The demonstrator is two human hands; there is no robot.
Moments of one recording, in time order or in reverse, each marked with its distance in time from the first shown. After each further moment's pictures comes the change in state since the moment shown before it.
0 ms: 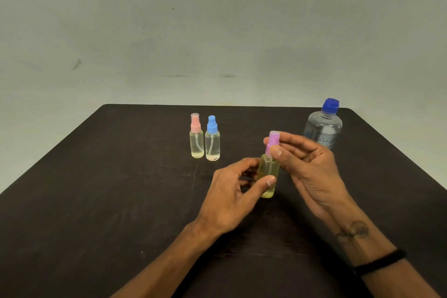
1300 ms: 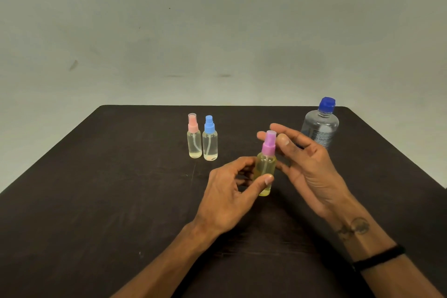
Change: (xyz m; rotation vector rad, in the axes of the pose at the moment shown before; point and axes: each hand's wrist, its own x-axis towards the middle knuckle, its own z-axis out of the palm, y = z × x) left_hand 0.000 0.002 0.001 -0.002 0.044 0.018; right_hand 0.003 -0.006 -0.001 0.079 -0.064 0.075
